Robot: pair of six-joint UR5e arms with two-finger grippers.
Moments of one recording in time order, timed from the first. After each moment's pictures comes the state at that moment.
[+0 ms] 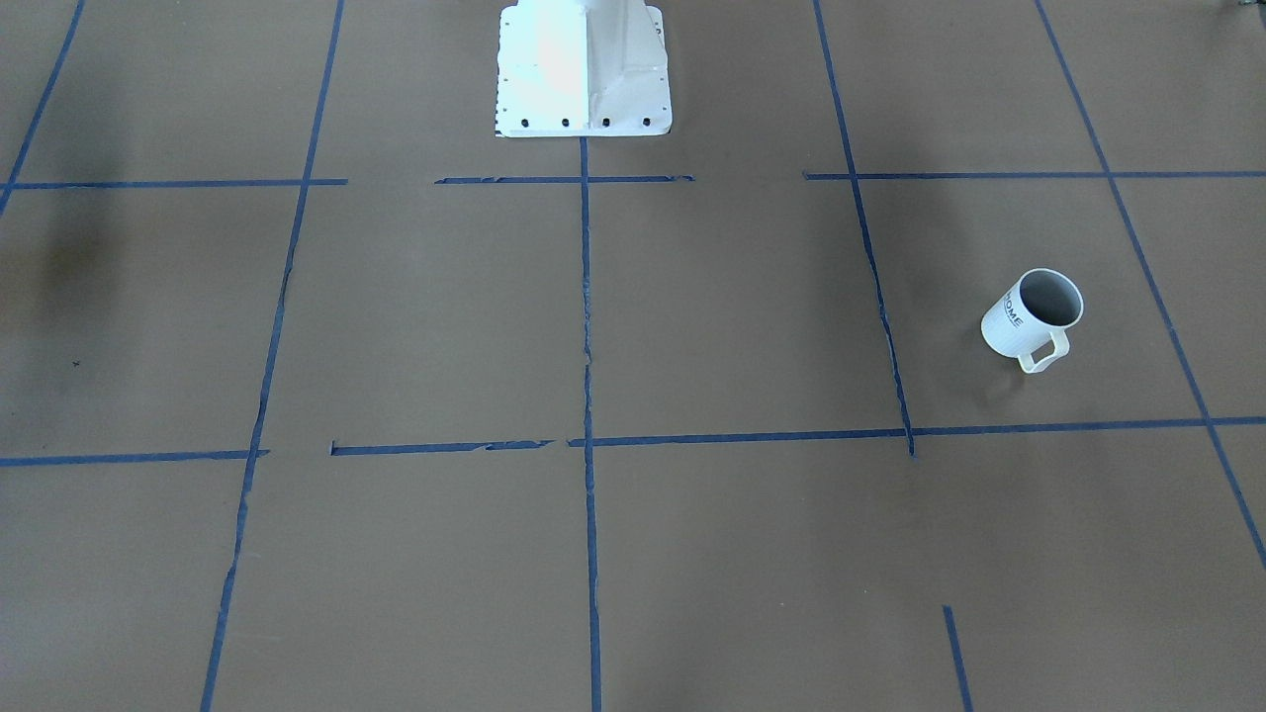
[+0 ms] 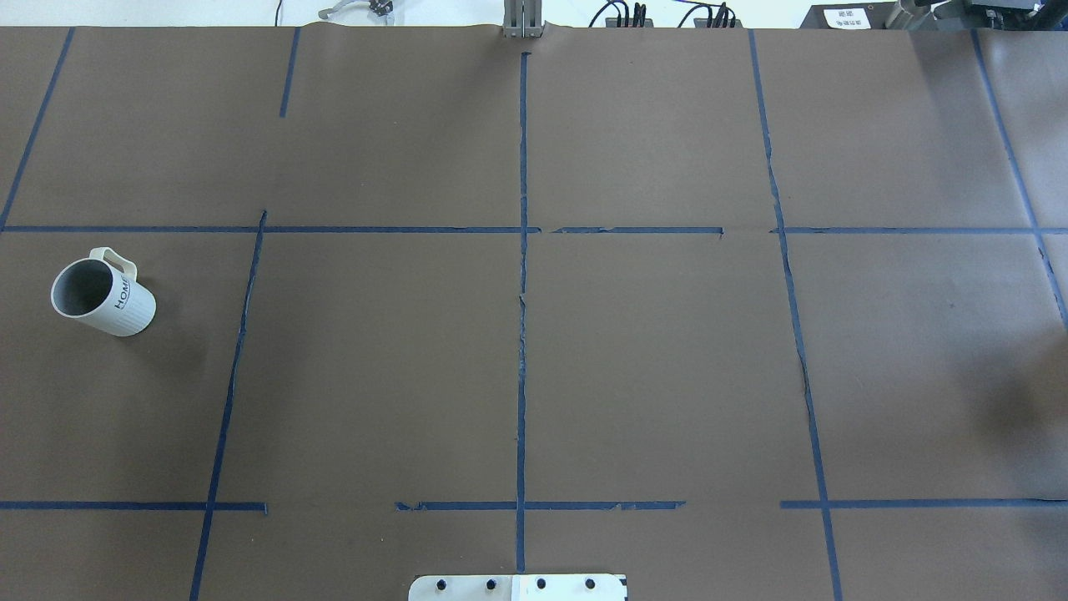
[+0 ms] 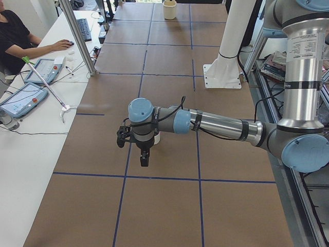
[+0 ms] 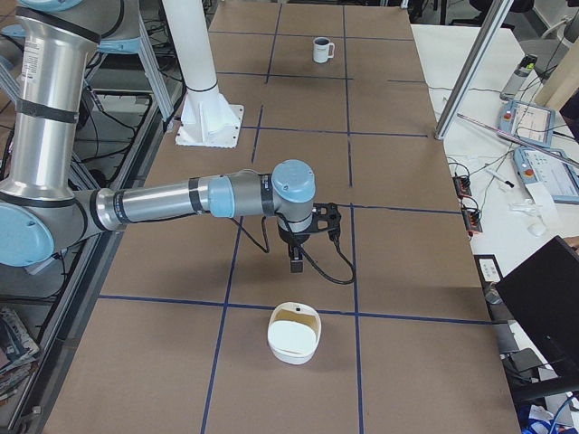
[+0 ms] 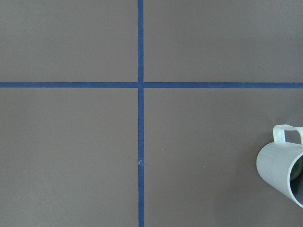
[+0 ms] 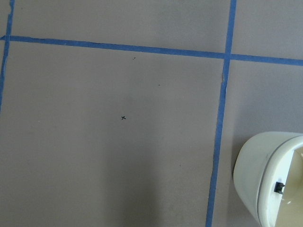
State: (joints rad) left arm -1.52 -1.51 -1.81 -1.48 -2.33 -0.11; right arm 1.50 -1.80 1.99 -1.65 2.39 0.02
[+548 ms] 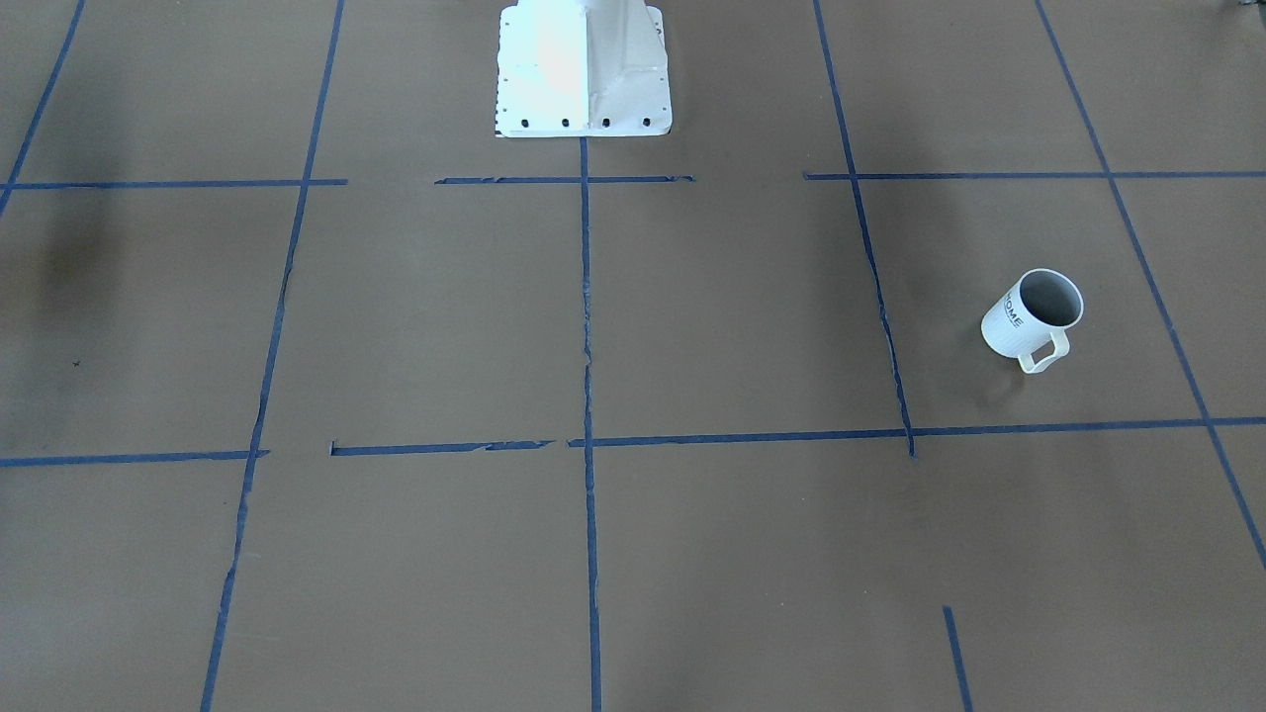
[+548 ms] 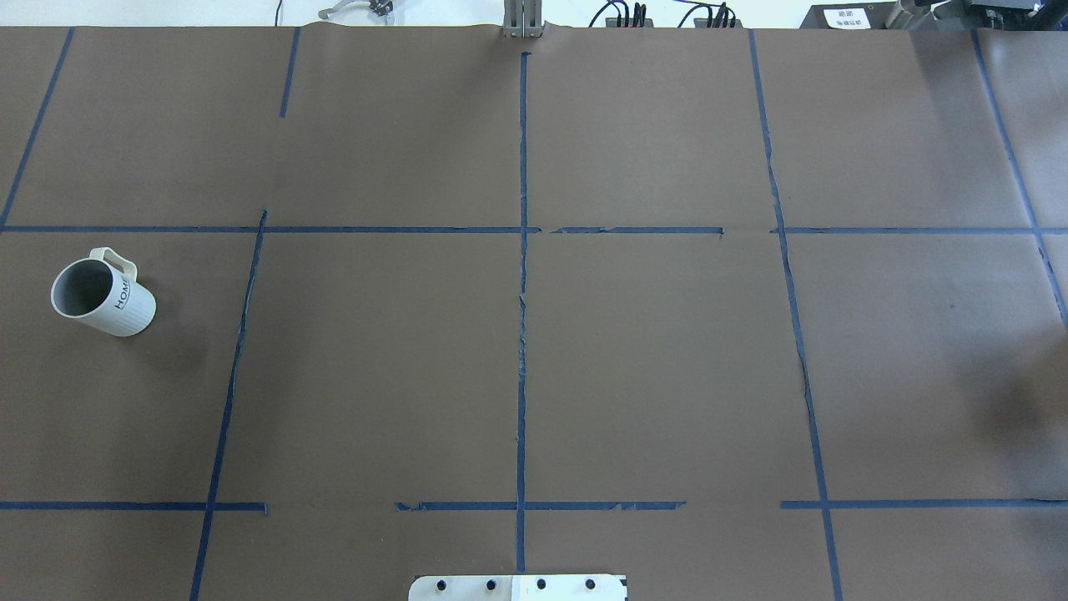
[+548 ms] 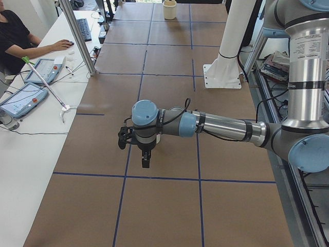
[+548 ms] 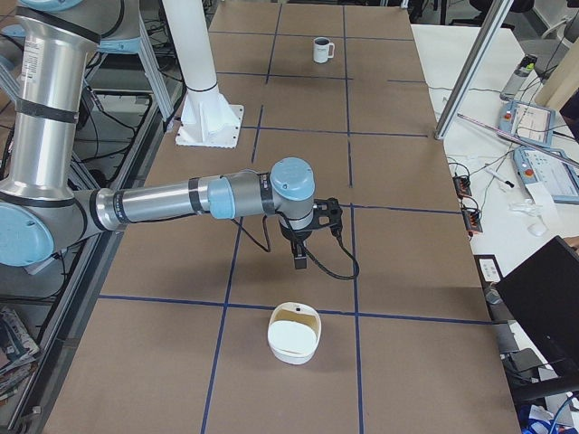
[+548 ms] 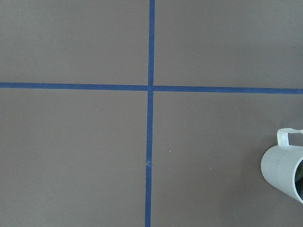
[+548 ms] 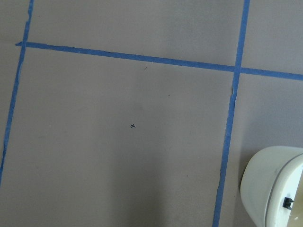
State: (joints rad) left arm -1.56 -1.48 -1.82 -1.52 -2.37 -0.11; right arm 1.50 -1.80 1.99 -1.59 2.41 0.02
